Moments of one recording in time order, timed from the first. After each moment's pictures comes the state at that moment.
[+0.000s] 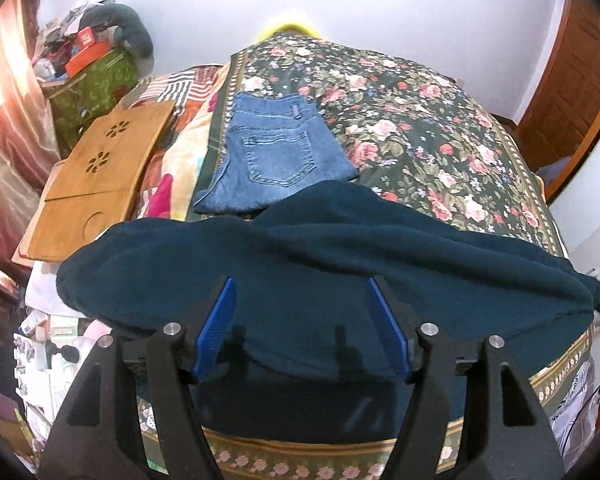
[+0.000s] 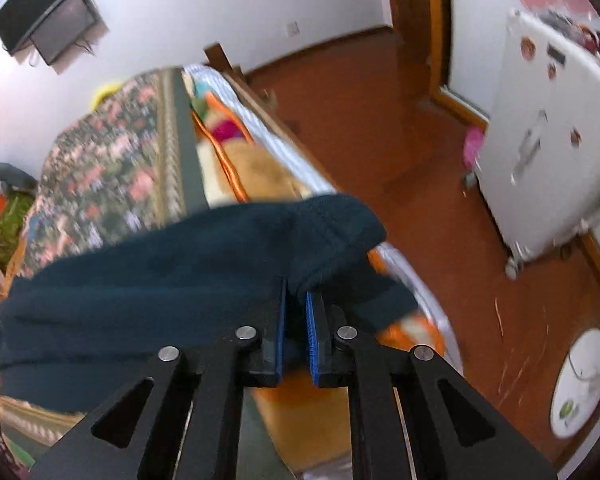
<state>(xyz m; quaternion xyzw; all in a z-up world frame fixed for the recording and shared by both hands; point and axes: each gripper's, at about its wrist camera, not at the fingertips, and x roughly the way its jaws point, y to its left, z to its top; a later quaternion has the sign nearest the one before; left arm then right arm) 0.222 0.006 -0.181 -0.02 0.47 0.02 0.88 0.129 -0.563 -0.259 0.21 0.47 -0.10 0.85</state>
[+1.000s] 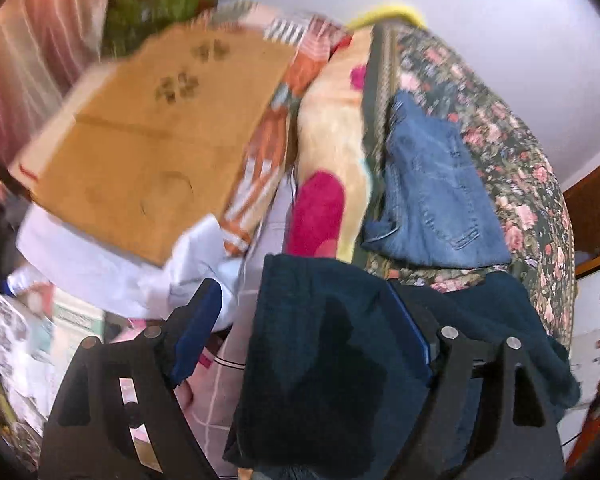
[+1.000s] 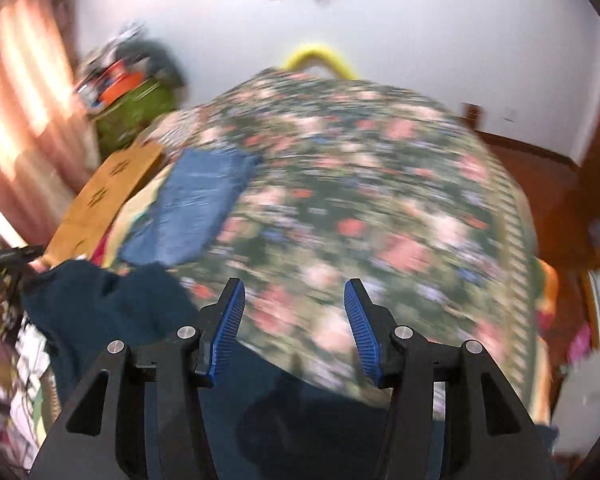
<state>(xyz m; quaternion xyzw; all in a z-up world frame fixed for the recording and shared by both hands) 0.301 0.267 -0.237 -0.19 0.53 0.09 0.82 0.326 -0.222 -0.153 -0.01 0.43 0.21 0.88</state>
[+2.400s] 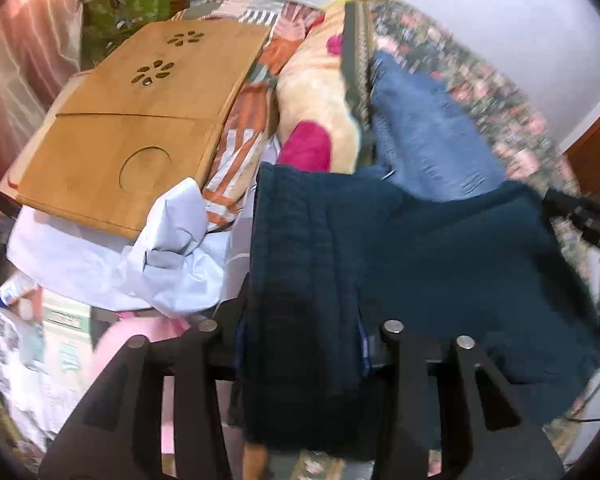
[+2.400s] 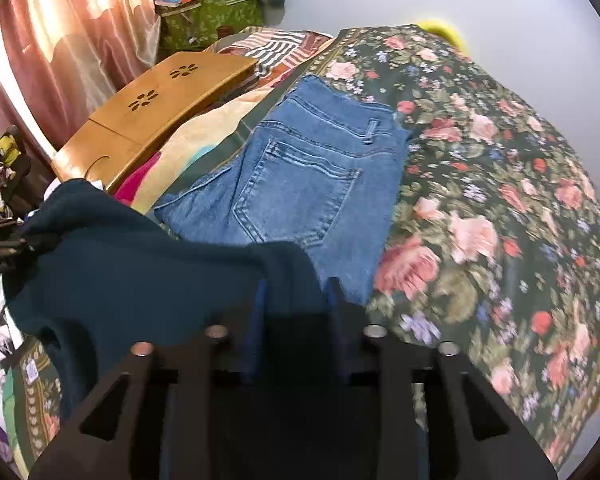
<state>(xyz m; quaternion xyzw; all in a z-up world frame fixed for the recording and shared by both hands) 0.263 0.240 -0.264 -0.15 0.51 0.06 0.84 0.364 -0.052 -0.205 -0.13 0.47 0.29 0.83</state>
